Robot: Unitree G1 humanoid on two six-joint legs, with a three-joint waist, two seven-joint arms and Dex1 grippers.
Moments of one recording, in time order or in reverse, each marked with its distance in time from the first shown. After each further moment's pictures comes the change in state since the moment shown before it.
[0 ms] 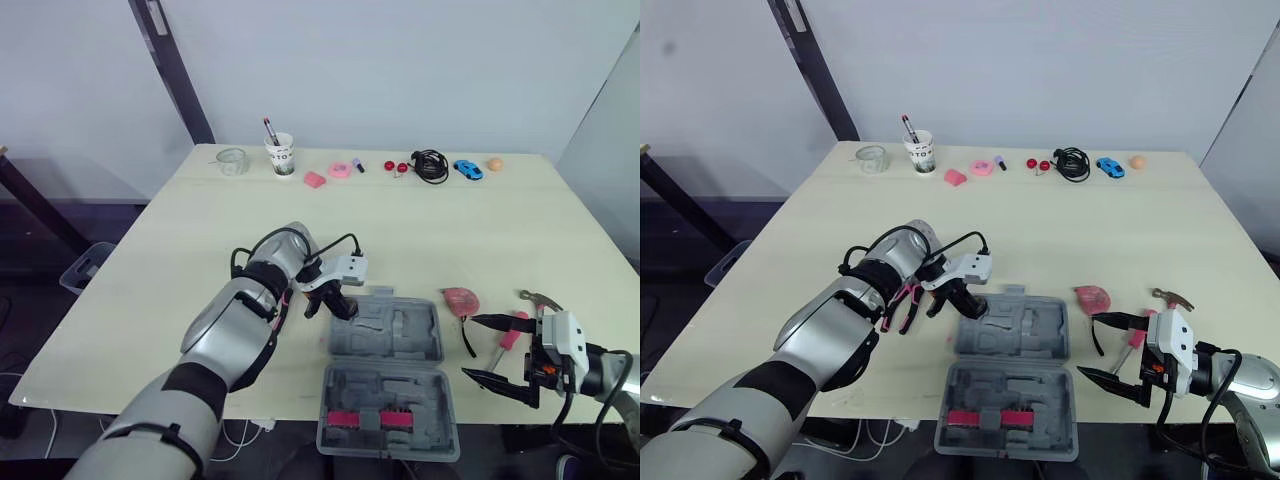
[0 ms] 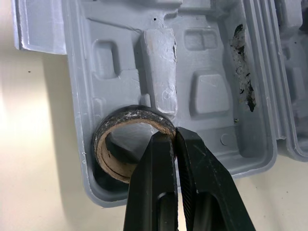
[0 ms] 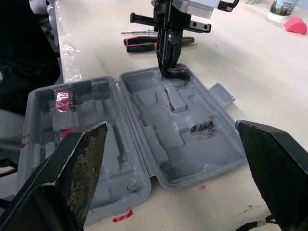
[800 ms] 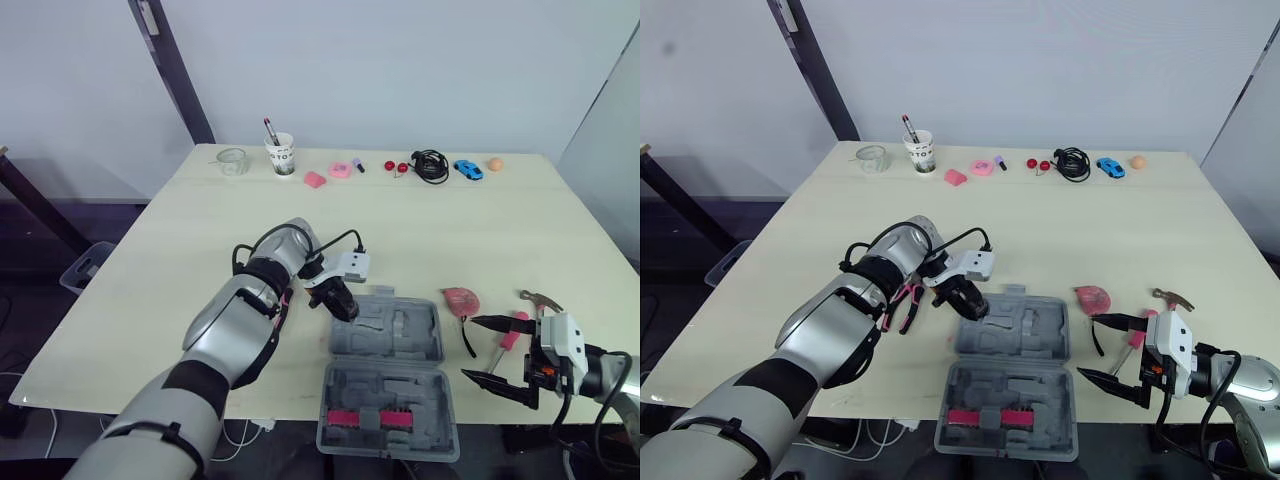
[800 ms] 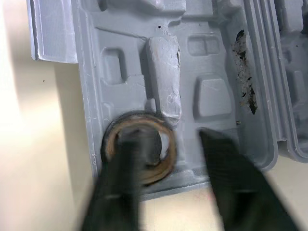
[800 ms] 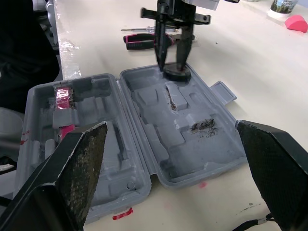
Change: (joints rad) left arm -0.018 -0.004 0.007 0.001 0.014 -0.002 -0.007; right arm 0.004 0.005 0.000 0.000 -0.014 -0.004 -0.001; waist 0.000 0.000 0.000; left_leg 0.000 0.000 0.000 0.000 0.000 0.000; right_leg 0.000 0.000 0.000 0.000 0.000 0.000
